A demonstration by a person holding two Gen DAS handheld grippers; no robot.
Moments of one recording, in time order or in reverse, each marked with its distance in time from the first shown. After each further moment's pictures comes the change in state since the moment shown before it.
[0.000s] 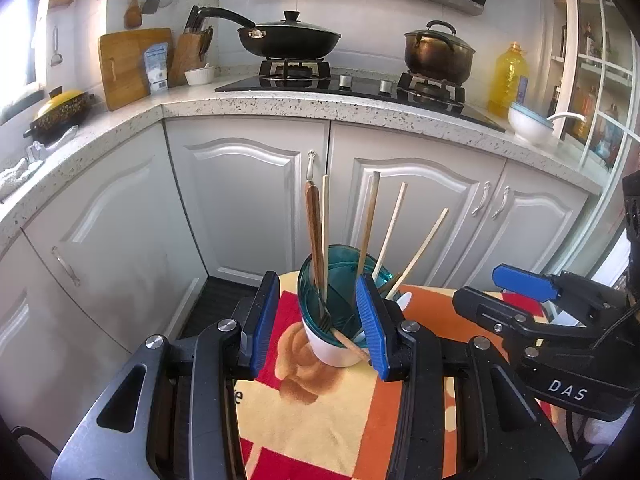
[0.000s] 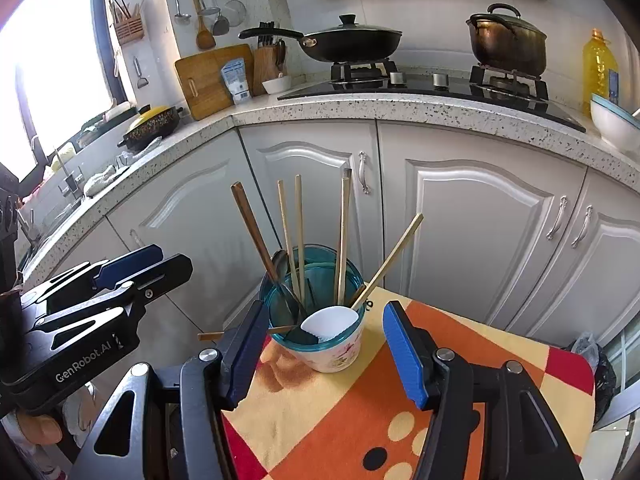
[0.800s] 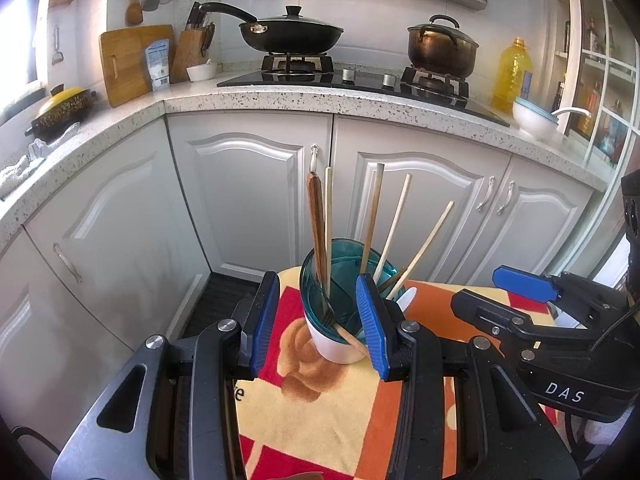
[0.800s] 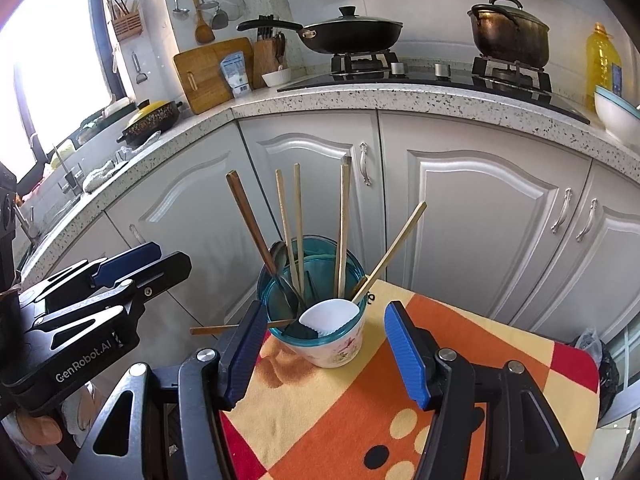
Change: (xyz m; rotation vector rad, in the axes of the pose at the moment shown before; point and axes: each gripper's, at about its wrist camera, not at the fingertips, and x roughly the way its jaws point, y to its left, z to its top) left arm 0.005 -0.002 -0.003 0.003 0.011 0.016; right arm 0.009 -0.002 -0.004 0.004 0.024 0.005
